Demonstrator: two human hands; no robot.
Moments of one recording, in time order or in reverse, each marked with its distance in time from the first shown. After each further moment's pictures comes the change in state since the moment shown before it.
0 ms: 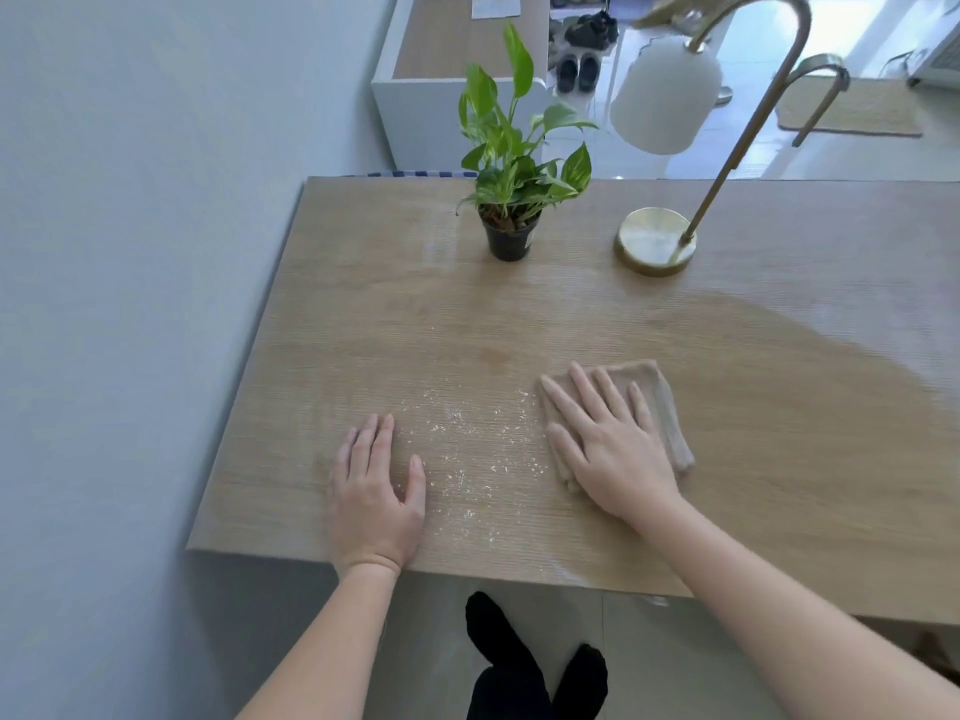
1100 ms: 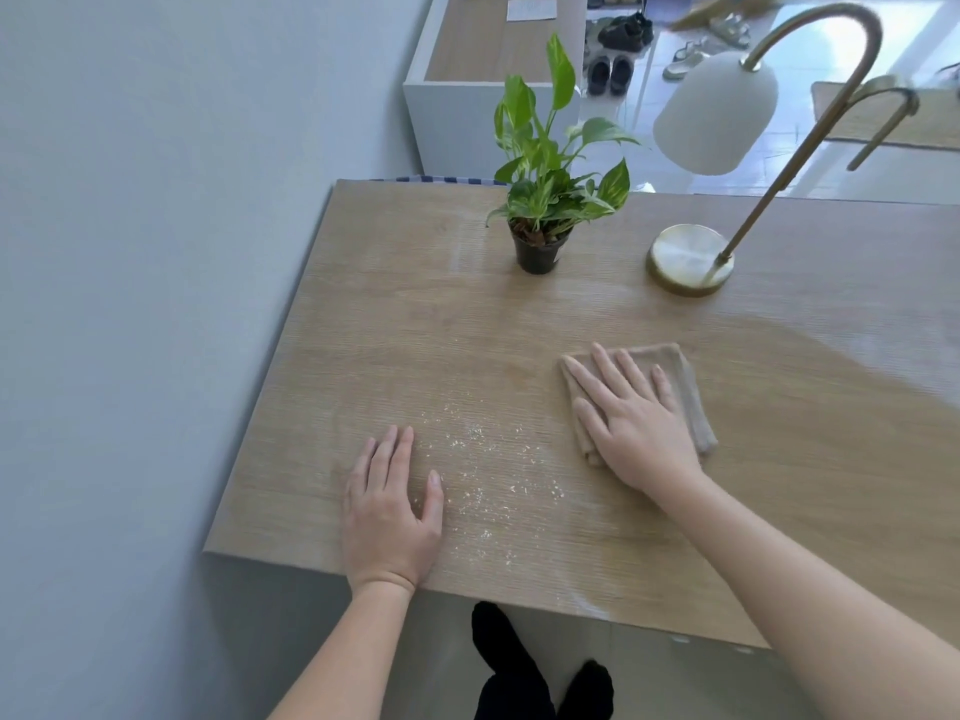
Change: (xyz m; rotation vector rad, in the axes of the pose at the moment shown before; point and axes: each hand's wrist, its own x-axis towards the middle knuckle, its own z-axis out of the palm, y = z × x) left_hand 0.000 0.001 -0.002 -0.005 0.013 -0.007; right_hand 0.053 0.009 -0.016 0.010 0.005 0.000
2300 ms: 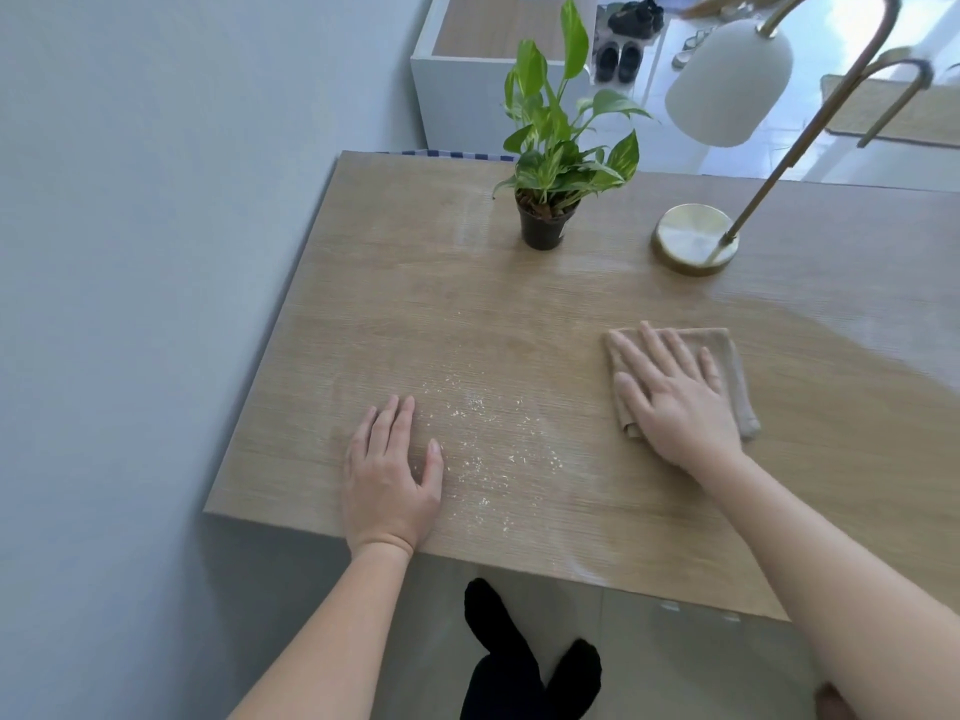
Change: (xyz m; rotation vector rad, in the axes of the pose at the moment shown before) left_hand 0.002 -0.003 0.002 0.003 0.007 0.010; right_hand -0.013 0.037 -0.009 -0.022 0.018 0.084
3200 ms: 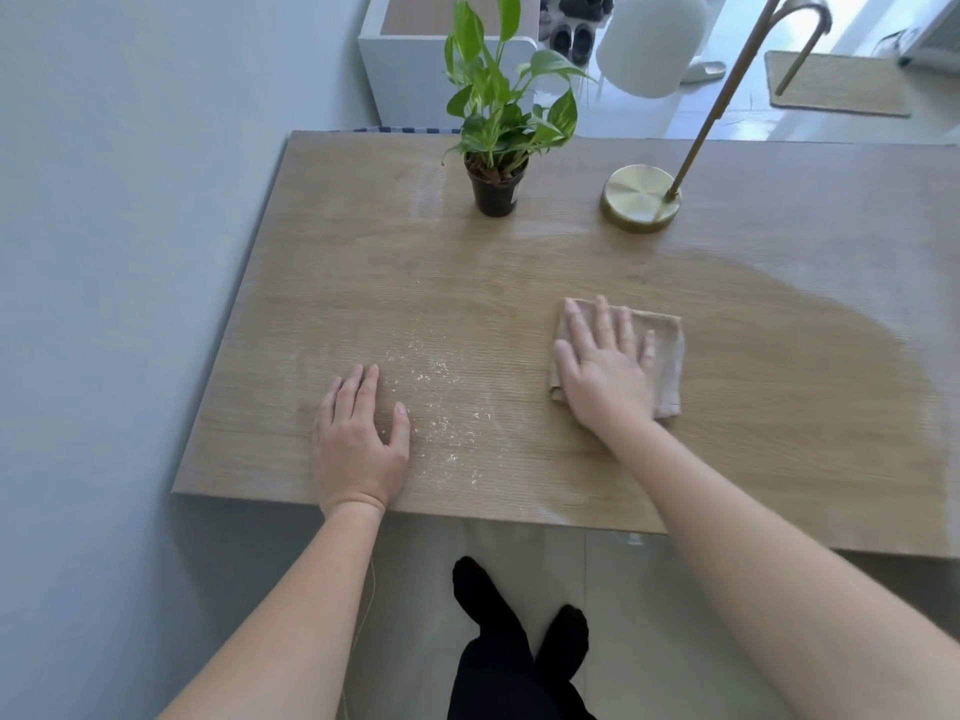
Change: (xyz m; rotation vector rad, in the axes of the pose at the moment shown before) left_hand -0.004 0.000 0.001 -0.005 -0.001 0.003; right_hand -0.021 -0.041 0.026 0.064 -0.016 0.217
